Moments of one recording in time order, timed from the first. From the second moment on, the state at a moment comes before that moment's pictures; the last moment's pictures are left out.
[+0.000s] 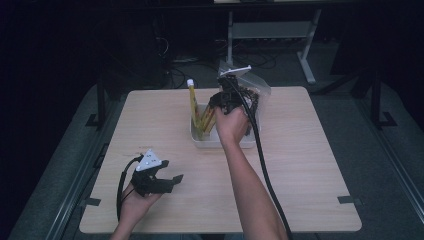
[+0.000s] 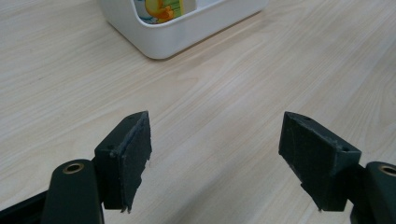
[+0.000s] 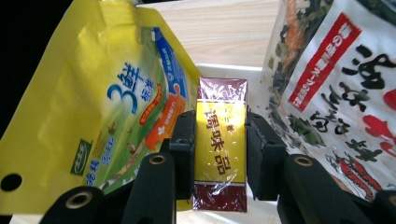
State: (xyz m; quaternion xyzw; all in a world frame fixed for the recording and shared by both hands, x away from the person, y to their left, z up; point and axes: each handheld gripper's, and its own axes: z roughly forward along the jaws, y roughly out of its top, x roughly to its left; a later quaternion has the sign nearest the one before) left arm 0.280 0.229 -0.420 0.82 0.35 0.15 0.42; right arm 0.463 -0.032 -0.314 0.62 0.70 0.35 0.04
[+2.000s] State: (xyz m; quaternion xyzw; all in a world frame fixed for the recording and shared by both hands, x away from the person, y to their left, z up) left arm 0.277 0.228 -0.422 0.83 0.35 0.15 0.41; right arm 0.452 -0.030 -0.335 0.58 0.73 0.36 -0.04
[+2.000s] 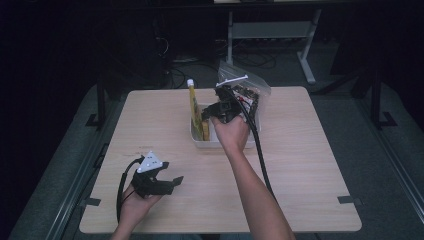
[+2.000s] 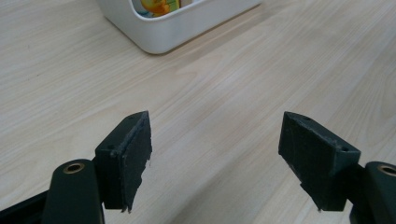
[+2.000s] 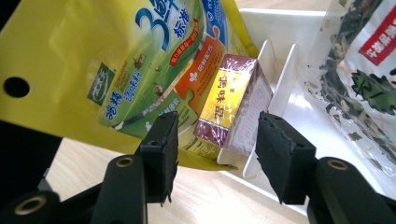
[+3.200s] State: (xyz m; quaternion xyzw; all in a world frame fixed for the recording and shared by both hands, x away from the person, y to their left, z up) left arm 0.277 0.230 -0.424 0.83 0.35 0.15 0.40; right arm 0.416 -0.062 -0.346 0.54 0.74 0.39 -0.09
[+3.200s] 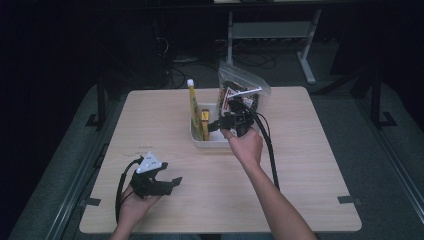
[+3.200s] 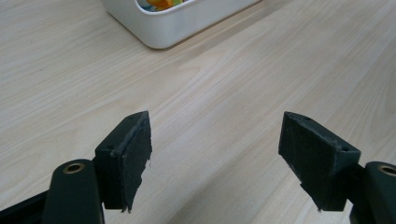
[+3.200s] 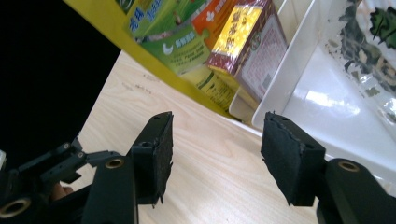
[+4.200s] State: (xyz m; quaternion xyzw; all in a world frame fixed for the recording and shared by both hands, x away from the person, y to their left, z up) left arm 0.276 0.231 -0.424 0.83 0.36 0.15 0.40; right arm 0.387 -0.084 -0.366 0.52 0.75 0.39 -0.11
